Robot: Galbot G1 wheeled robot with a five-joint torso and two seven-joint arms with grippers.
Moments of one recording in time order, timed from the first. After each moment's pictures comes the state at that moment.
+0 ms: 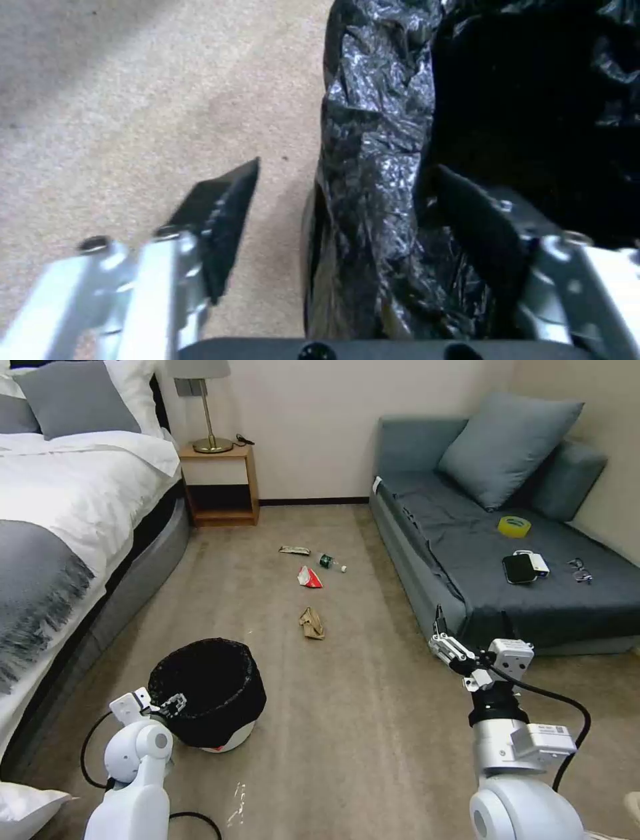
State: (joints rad) left arm 1.21 -1.44 -0.76 -1.79 -0.69 0.73 -0.59; right arm -1.56 1.54 0.48 2.40 0.01 -0.12 0.12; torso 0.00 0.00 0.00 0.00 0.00
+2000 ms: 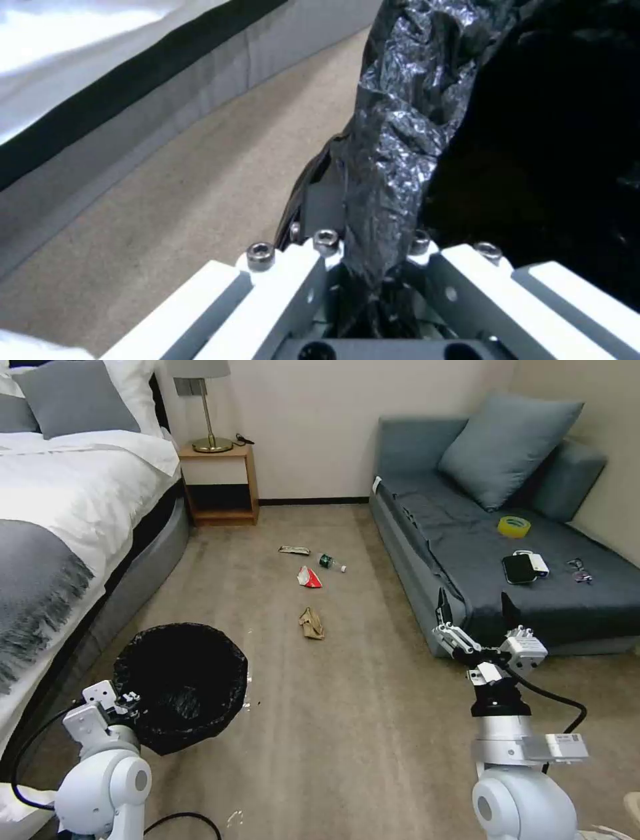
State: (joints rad) left arm 1.40 -1.53 -0.82 -2.18 -0.36 0.67 -0.43; right arm -1.53 1.52 0.55 2.34 0.19 0.13 -0.03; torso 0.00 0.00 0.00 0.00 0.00
